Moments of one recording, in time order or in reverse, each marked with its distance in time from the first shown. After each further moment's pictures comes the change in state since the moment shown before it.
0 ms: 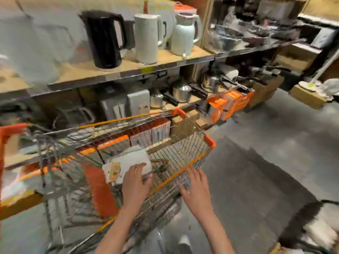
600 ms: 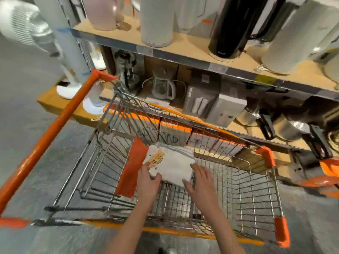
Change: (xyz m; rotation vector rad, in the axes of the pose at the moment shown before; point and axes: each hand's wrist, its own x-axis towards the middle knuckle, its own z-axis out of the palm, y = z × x) left_hand 0.084 -0.051 0.042 -0.535 0.480 -0.876; right_hand 0.208 -0.028 0.117 0.017 -0.490 -0.568
